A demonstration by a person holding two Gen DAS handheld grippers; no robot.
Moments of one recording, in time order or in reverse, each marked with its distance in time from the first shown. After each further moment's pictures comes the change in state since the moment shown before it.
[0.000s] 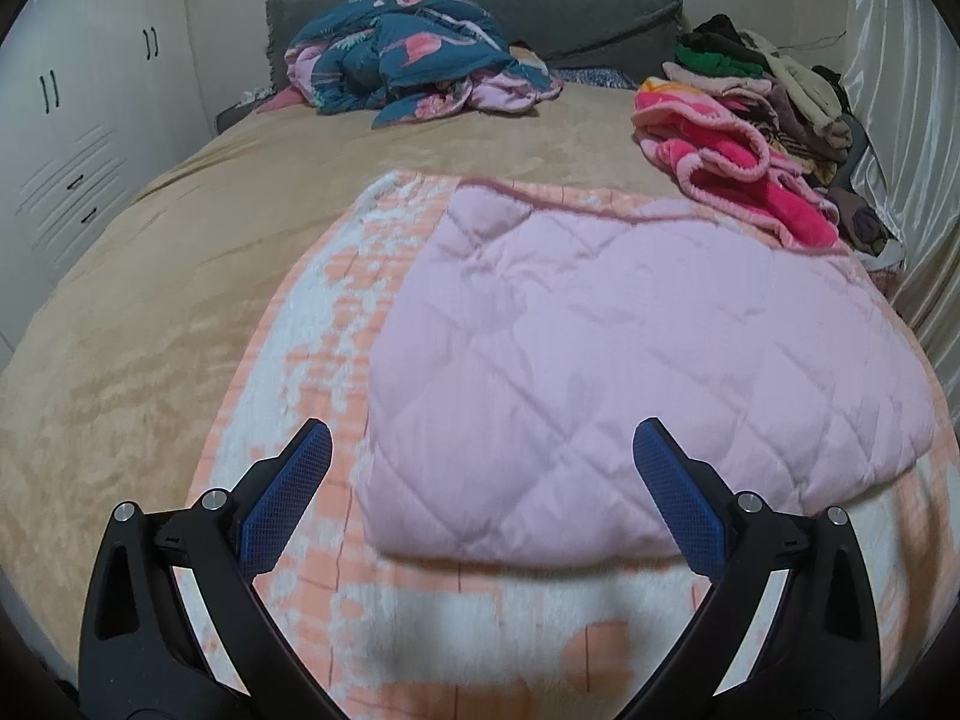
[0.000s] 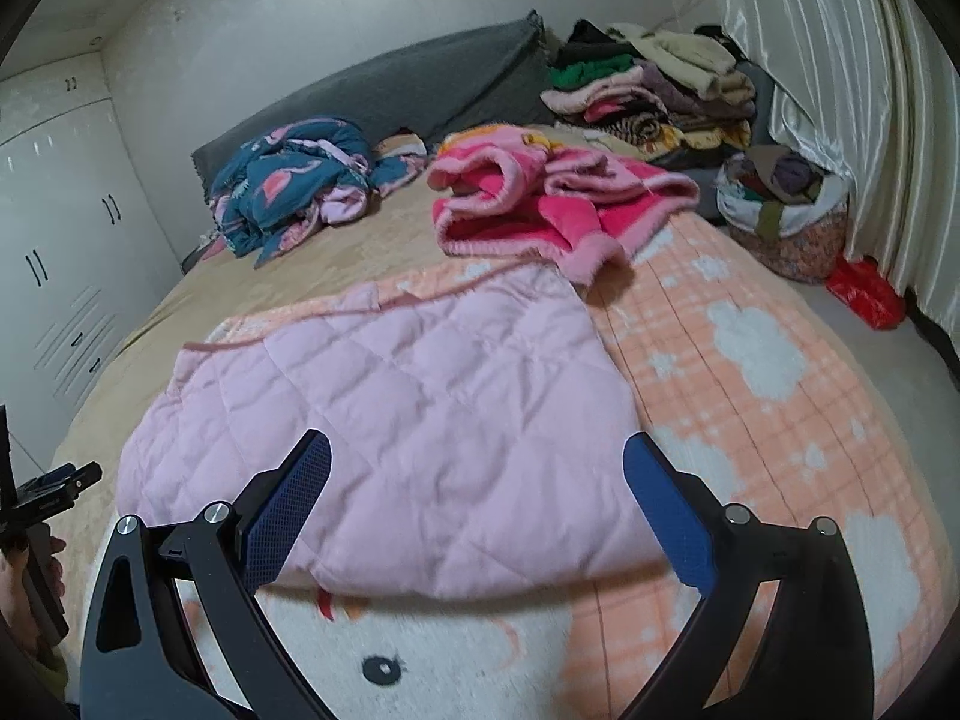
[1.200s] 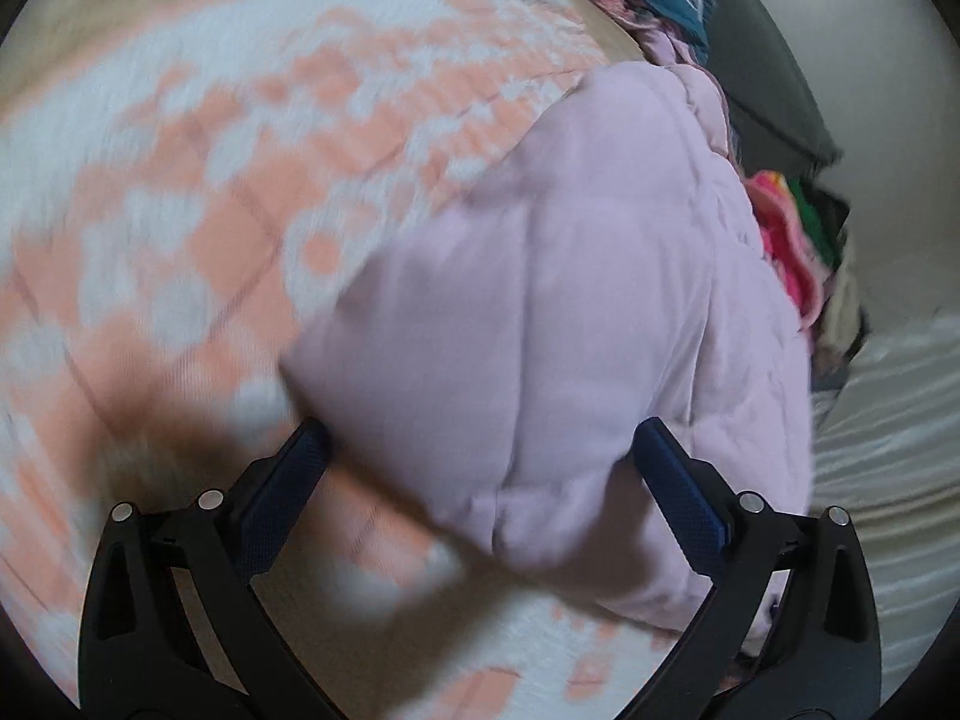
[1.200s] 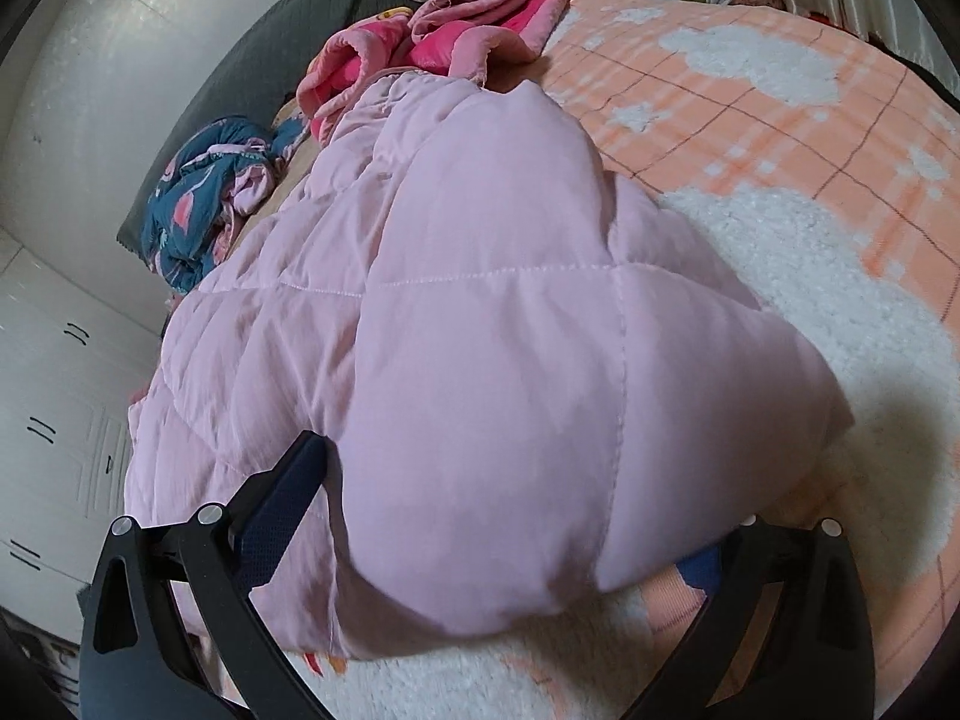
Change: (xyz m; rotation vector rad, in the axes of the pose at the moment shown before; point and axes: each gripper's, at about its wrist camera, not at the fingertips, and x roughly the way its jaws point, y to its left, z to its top) left arm 0.105 0.071 -0.076 -0.805 0.259 -0.309; right arm 0.128 -0.049 -0.052 0.437 0.197 0.069
